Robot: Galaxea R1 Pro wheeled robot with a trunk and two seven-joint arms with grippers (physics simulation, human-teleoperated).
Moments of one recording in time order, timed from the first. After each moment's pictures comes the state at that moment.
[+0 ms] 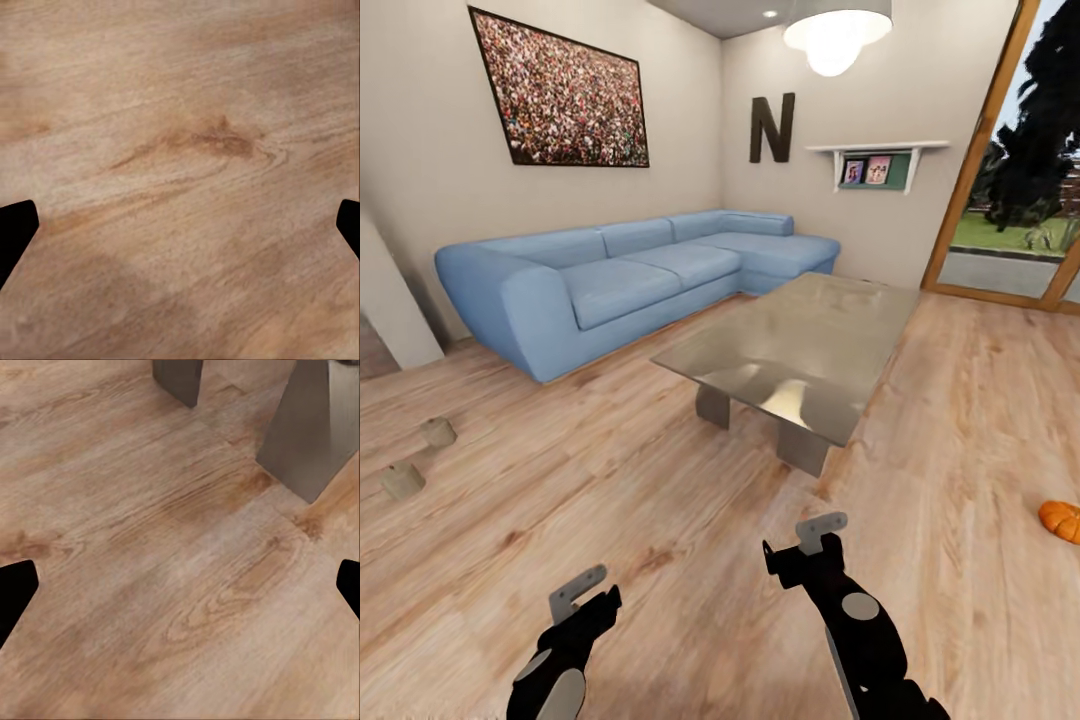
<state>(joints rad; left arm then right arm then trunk) -0.07 0.03 -0.24 -1.46 0.70 0.29 0.70 -0.14 0.16 0.14 -1.61 0.31 0.60 0.11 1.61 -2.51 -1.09</state>
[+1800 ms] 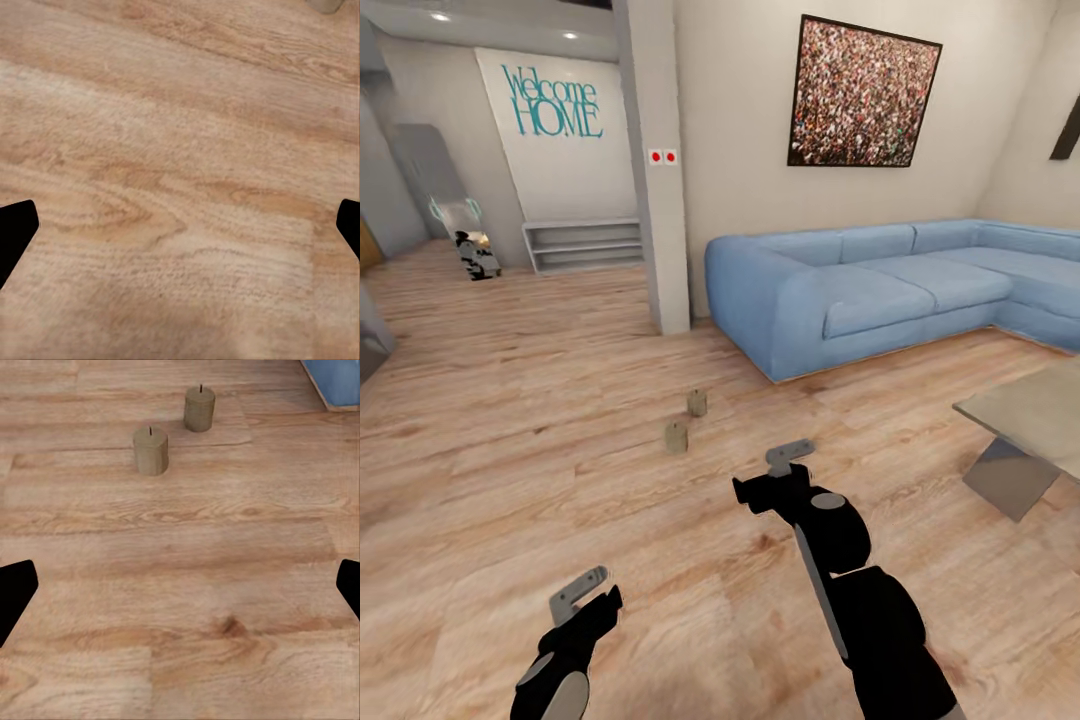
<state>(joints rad) -0.07 0.02 -0.24 -1.44 0.70 0.25 0.70 -0.44 0.17 0.26 -1.61 0.19 0.90 0.10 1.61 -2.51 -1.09</state>
